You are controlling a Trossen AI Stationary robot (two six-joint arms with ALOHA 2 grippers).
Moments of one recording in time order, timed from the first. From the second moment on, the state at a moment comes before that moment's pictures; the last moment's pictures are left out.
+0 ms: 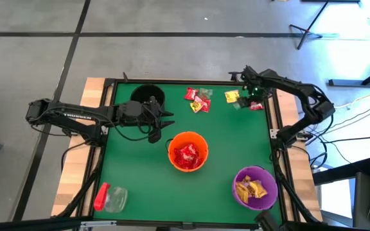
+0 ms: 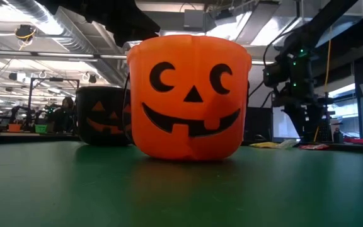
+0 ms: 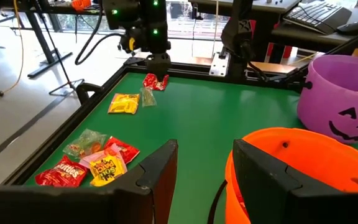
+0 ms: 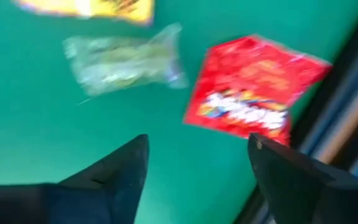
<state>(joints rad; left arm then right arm) 0.06 1.13 0.73 0.10 -0.17 -0.07 -0.96 1.54 0.97 -1.00 0.06 0.23</state>
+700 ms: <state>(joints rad) 0.03 1.13 0.73 0.10 -0.17 -0.07 -0.99 1.74 1.03 -1.02 0.16 0.46</state>
